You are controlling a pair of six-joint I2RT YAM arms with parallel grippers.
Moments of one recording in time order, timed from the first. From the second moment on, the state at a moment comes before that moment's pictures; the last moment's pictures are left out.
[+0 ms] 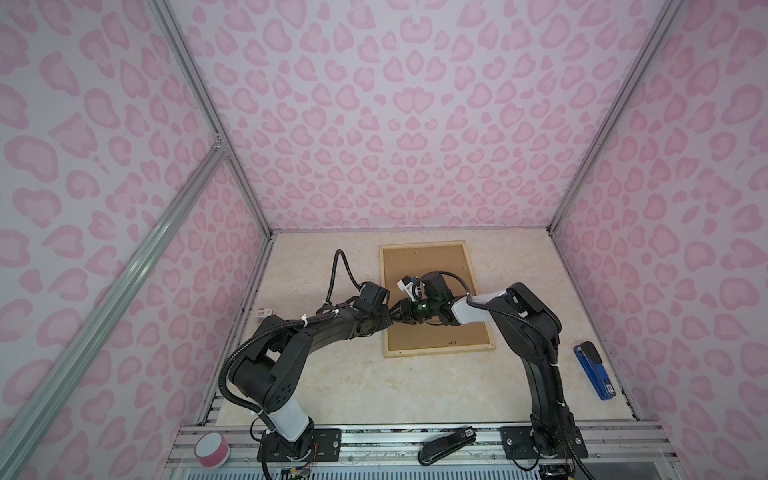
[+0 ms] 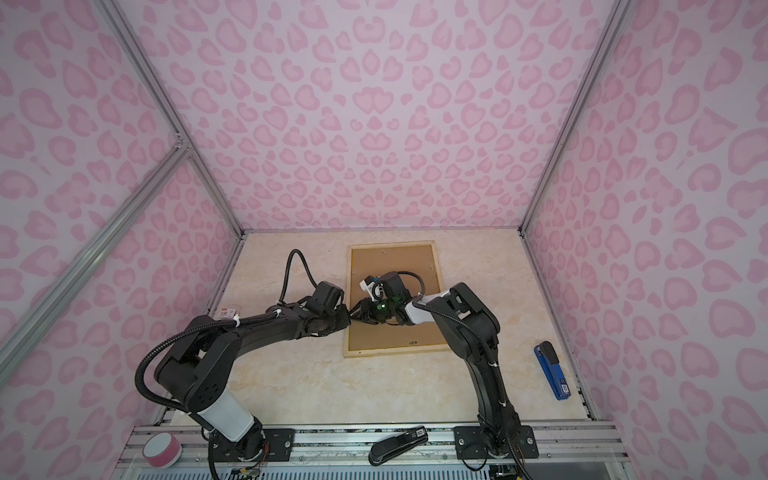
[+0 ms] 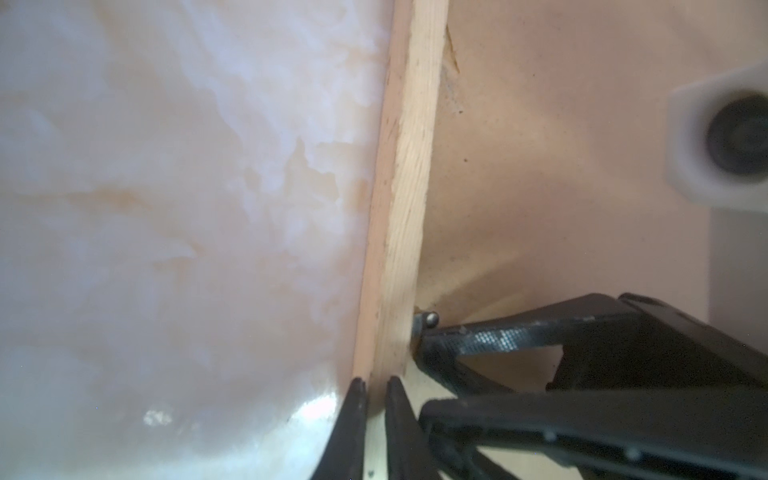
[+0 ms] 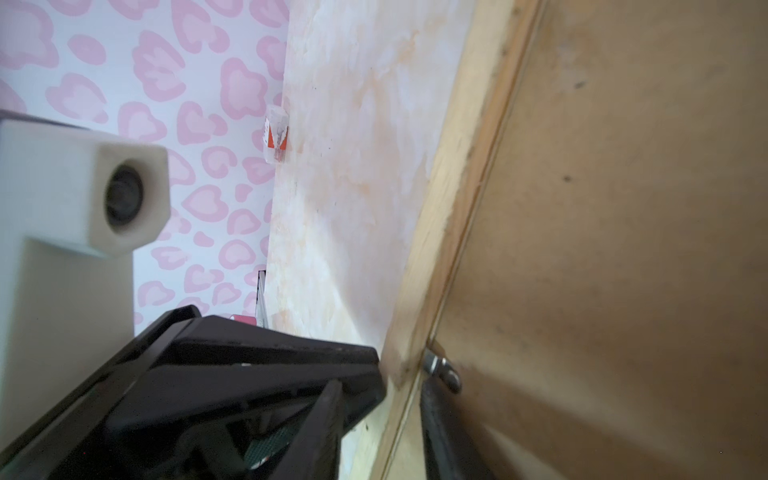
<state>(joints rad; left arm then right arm) -0.58 1.68 0.88 -0.21 -0.01 -0.81 0.62 2.17 1.15 0.34 -0.78 0.79</state>
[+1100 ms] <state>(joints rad) -0.58 1.67 0.88 -0.22 -0.01 -0.80 0.59 2.18 1.26 0.22 -0.71 0.74</state>
